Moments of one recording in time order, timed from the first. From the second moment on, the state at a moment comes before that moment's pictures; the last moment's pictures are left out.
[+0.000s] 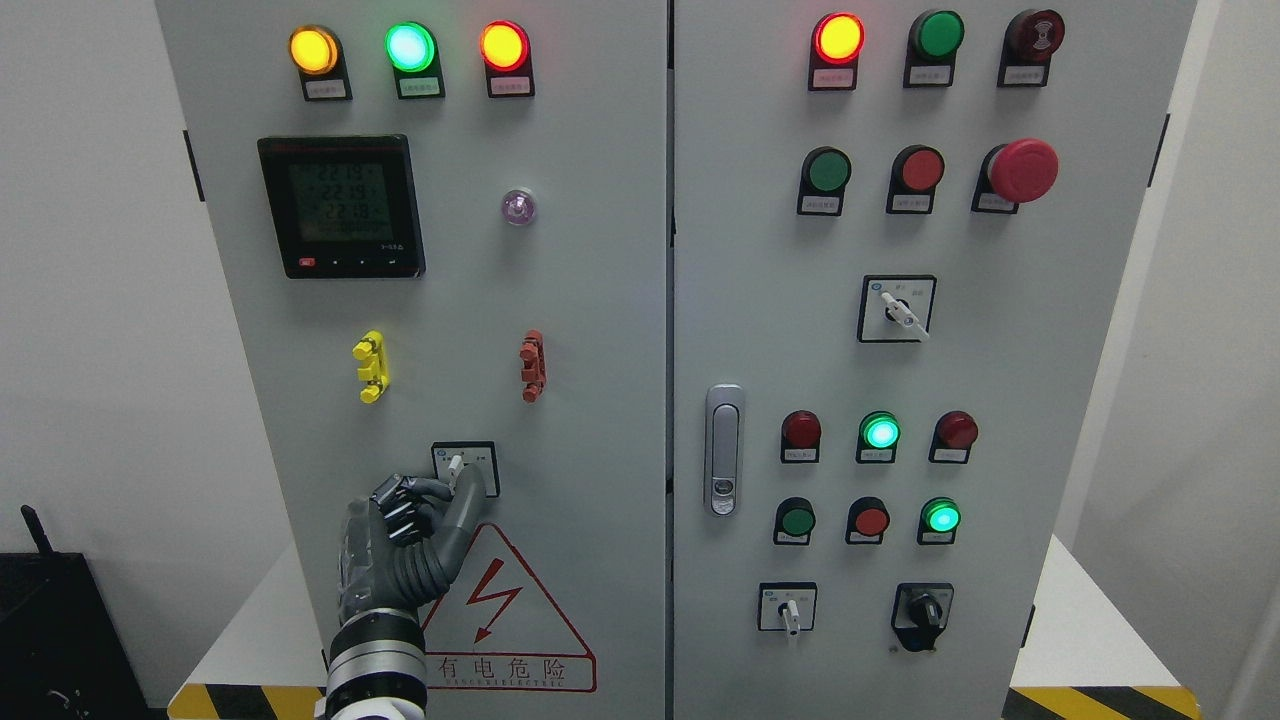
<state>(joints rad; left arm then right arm) -0.43 -0.15 -0.04 -1.91 -0.18 0.62 0.30 0.09 0.12 0.08 -0.13 0.00 0.02 -0.08</state>
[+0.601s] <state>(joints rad) -0.43 -0.15 -0.05 -1.91 -0.18 0.62 0.29 0.09 0.12 0.08 -0.13 0.00 0.02 -0.08</state>
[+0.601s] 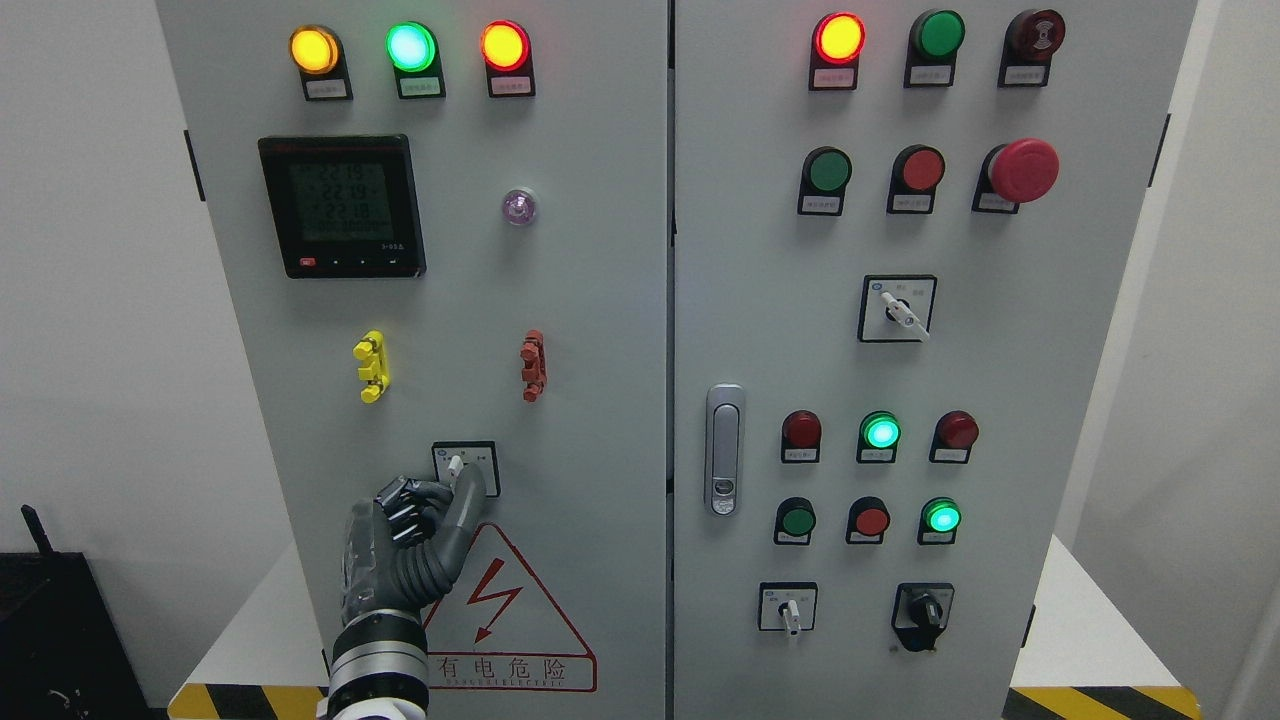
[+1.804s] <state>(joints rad) -0.43 -0.15 -0.05 -1.91 -0.17 0.62 0.28 0.09 0.12 0.08 -0.13 0.00 0.02 -0.08</state>
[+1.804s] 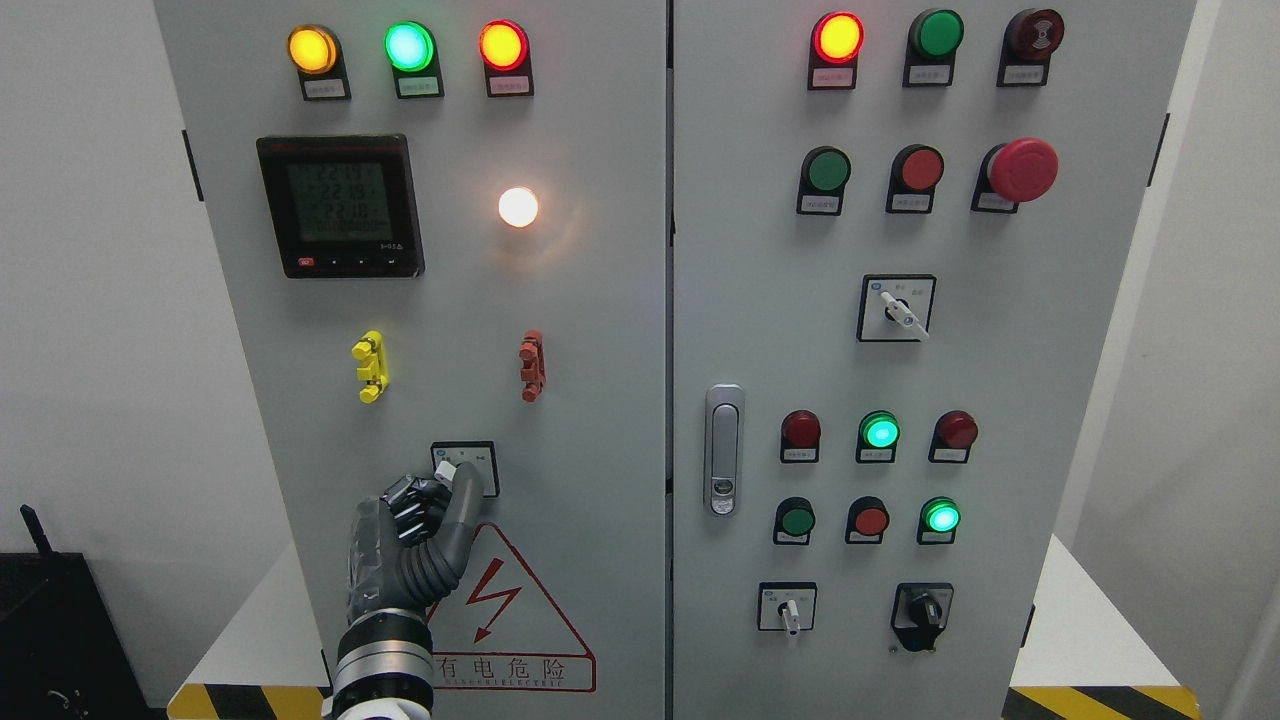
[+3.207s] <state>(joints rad) -0.43 -0.15 -0.05 -1.91 -0.17 0.62 0.29 0.09 0.12 0.08 -0.13 0.00 0.02 -0.08</state>
